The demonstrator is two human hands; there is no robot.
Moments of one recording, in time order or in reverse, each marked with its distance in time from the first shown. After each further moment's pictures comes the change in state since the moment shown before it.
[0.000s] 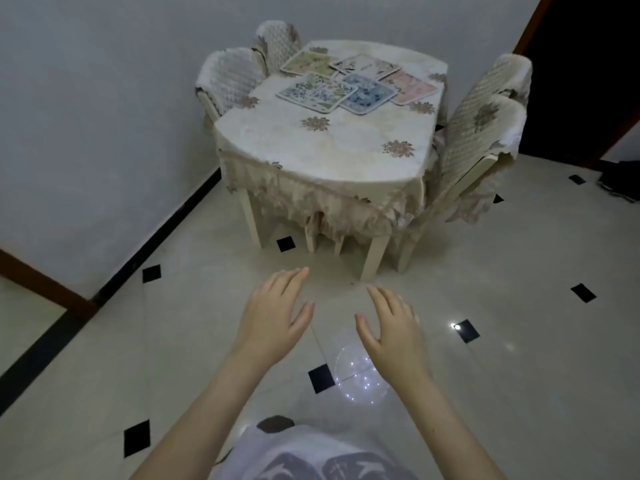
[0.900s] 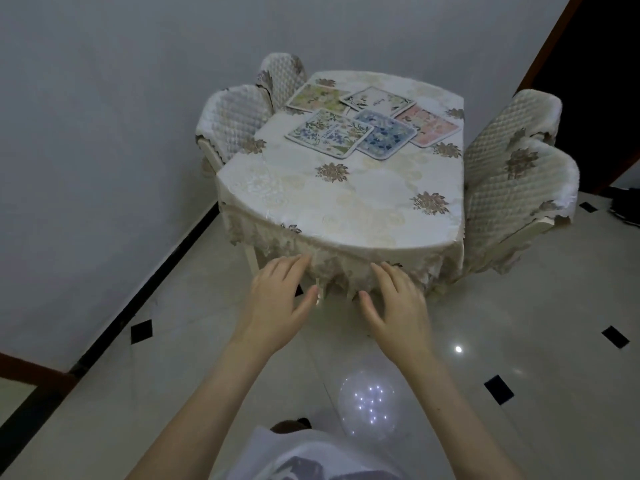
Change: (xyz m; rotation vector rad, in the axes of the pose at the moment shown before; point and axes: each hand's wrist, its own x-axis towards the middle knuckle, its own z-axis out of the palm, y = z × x) left_hand 0.240 -0.143 -0.044 -0.052 0.097 0.074; right_hand 0.272 -0.081 0.038 0.004 0.083 -0.008
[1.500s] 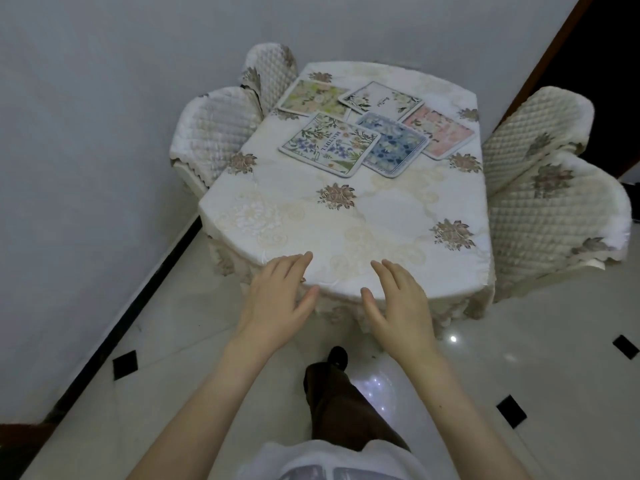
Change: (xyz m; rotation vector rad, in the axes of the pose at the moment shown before) left_hand 0.177 -0.104 0.037 -0.056 -0.052 -0.014; right_hand 0.186 -0.009 0.051 0.014 -0.048 0.067
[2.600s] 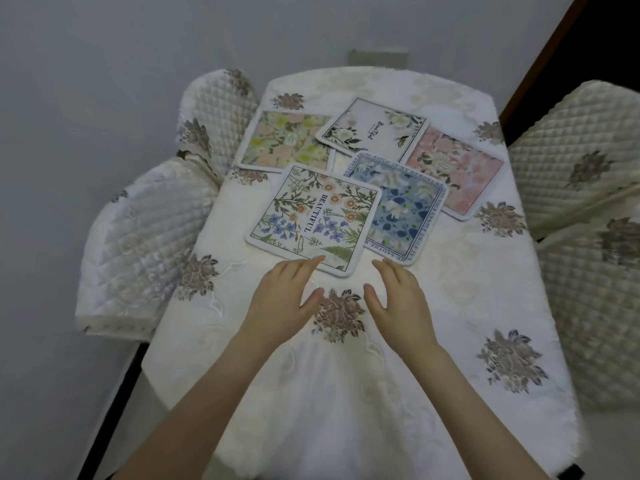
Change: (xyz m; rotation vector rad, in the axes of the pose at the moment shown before) left_hand 0.409 -0.113 0.076 0.062 -0.230 0.152; right_hand 0.400 0.063 0.056 0.058 -0.008 0.155
